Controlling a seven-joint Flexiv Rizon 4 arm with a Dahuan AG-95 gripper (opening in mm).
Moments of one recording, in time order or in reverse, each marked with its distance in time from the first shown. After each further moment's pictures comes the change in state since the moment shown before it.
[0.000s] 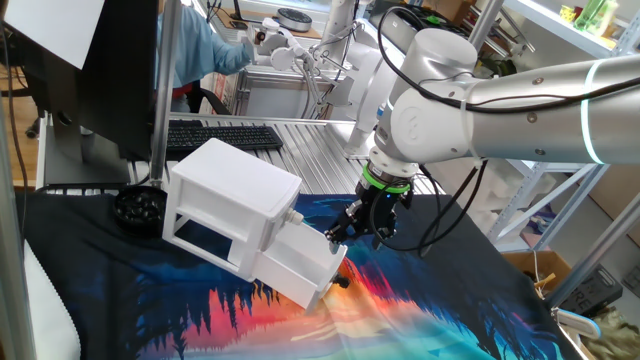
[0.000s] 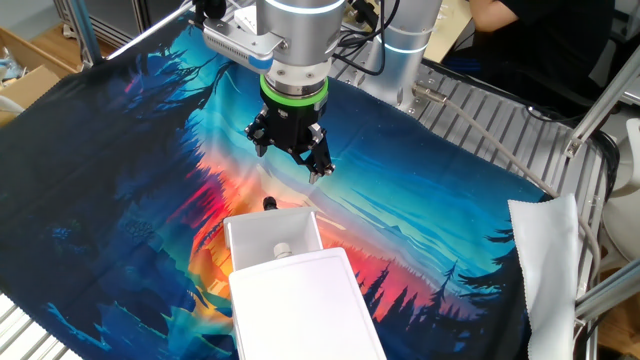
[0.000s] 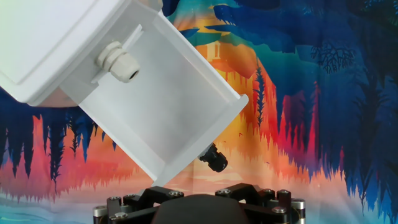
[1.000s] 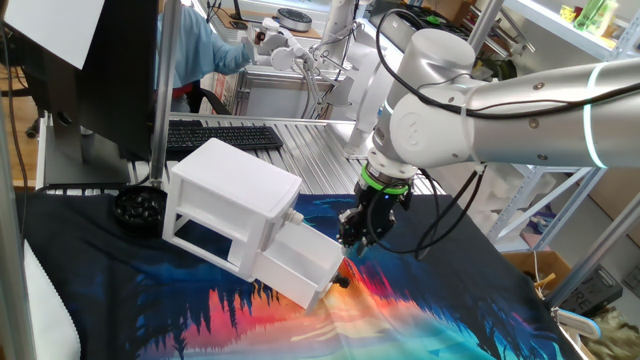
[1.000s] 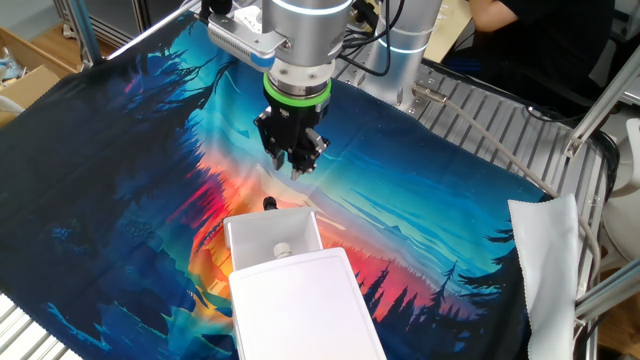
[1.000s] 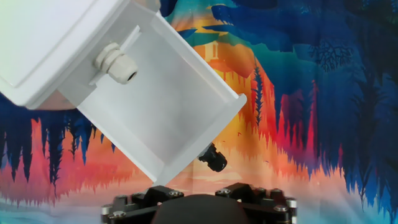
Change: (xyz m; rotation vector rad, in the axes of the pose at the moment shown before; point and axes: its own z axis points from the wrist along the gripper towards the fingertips) arm 0.000 0.000 0.000 0.019 -0.008 0.065
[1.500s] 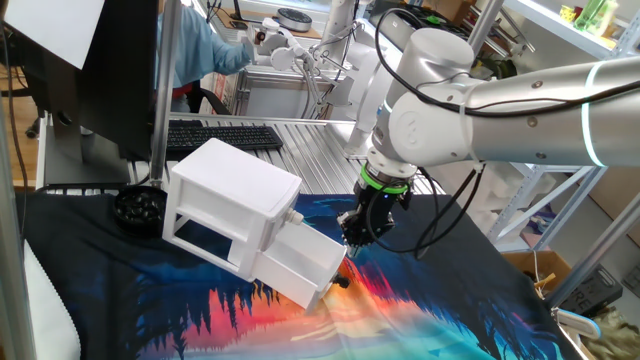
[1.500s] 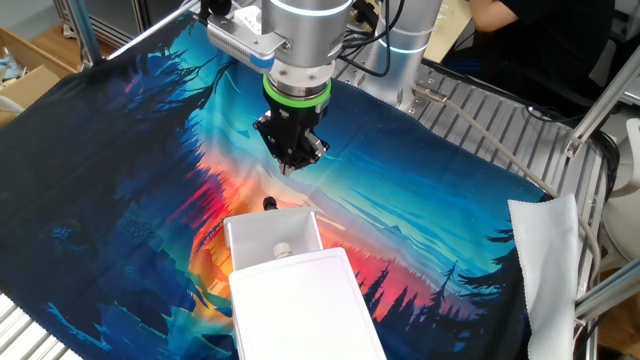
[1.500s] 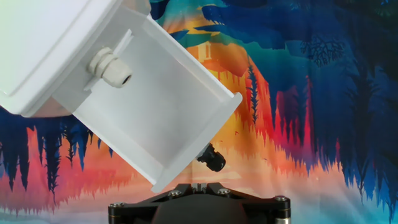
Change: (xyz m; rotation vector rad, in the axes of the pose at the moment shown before) arm -0.001 0.000 0.000 0.001 0.002 0.006
